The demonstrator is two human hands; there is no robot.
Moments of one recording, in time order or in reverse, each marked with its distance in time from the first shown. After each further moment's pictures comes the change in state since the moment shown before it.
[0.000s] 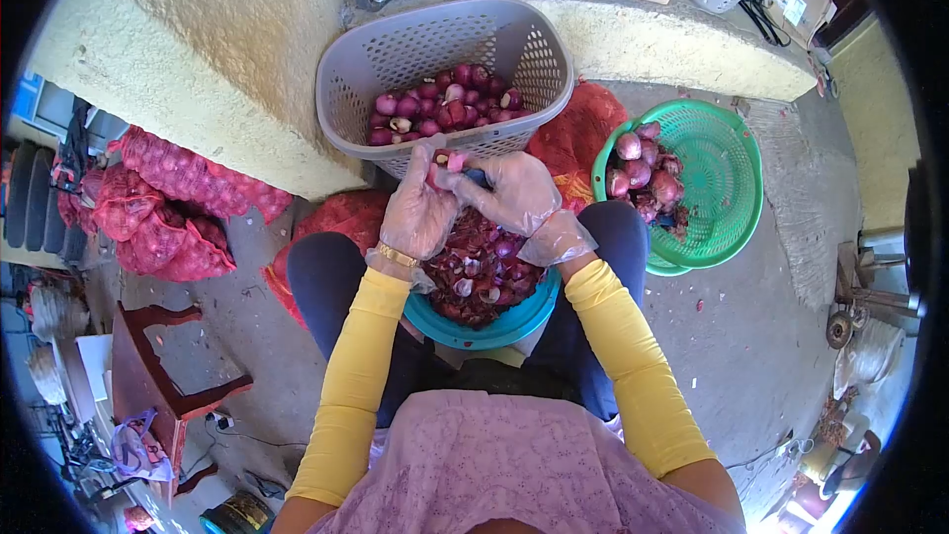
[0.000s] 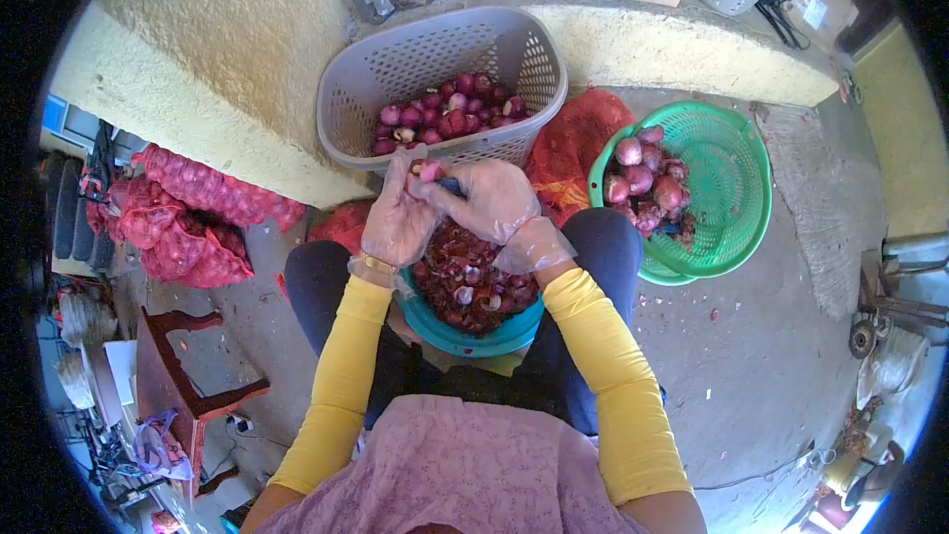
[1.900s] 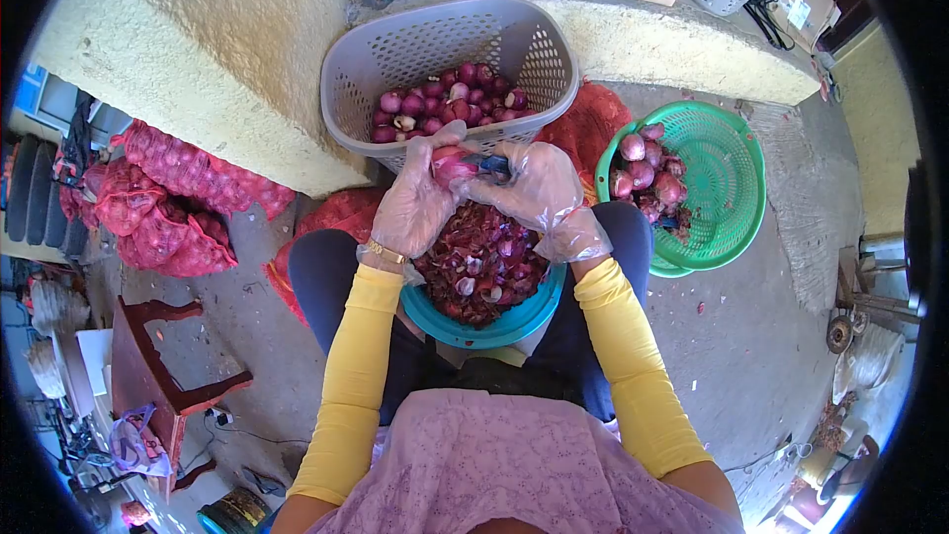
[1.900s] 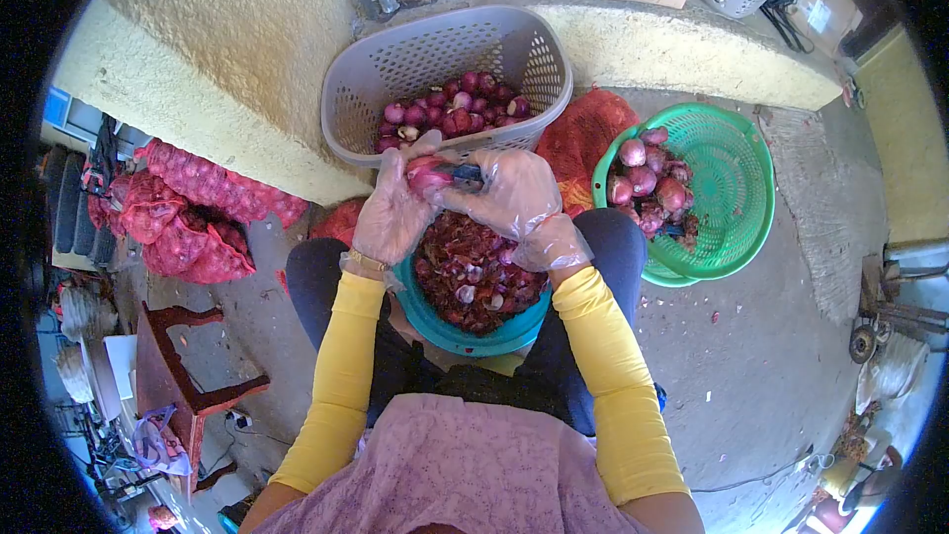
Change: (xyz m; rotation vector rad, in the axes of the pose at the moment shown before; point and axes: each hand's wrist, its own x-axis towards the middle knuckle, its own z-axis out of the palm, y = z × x) left_hand -0.009 0.011 0.026 0.336 -0.068 0.024; right_hand -0.002 0.002 -0.013 0.066 0.126 -0.039
